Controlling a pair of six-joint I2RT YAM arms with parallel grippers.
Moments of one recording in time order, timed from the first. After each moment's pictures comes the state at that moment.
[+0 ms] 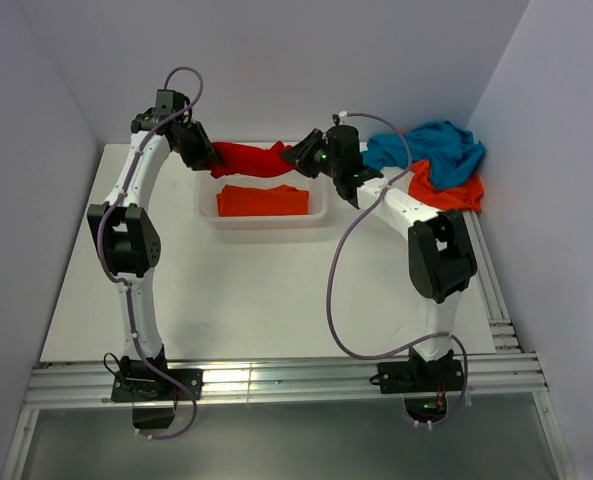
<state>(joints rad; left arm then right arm) -0.10 2.19 2.22 -0.96 0.28 -0.58 0.41 1.88 1.46 0.15 -0.25 1.01</state>
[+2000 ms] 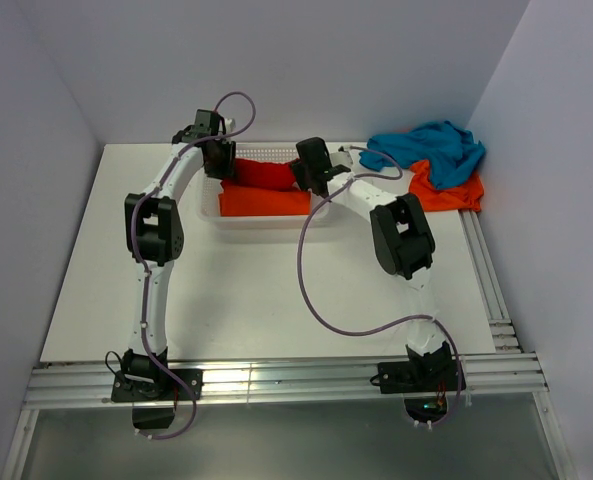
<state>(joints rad) -0.20 2.45 2.29 -0.79 0.12 -0.11 0.47 2.24 1.76 -0.20 0.29 1.44</state>
